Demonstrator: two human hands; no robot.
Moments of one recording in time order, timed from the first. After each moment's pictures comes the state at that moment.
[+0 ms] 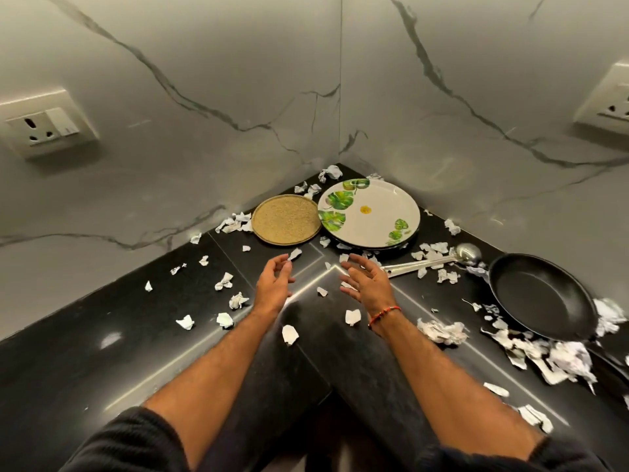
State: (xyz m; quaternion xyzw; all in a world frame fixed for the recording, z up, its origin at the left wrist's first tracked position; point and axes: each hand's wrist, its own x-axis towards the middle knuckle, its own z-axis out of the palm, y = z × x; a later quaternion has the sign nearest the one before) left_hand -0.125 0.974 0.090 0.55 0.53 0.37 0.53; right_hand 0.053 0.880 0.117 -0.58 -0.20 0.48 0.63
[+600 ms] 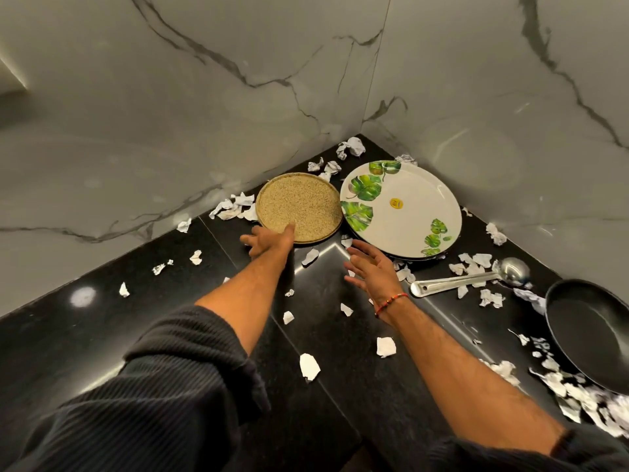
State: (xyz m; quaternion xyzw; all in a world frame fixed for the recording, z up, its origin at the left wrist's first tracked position) left_hand -0.093 1.171 0.039 0.45 0.77 0.17 0.42; right_hand 0.049 1.003 0.087 -0.65 -0.17 0.49 0.55
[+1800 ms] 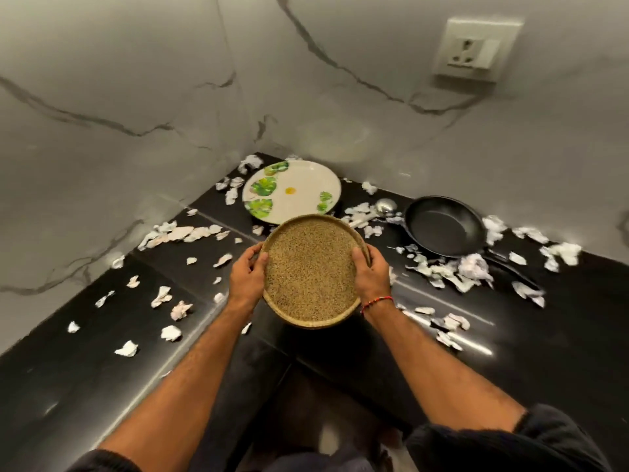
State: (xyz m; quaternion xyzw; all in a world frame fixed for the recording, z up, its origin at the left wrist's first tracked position) left_hand -0.076 0.926 0.110 0.64 0.45 0.31 0.54; right_hand 0.092 0.769 0.108 -0.68 -0.12 0.23 0.69
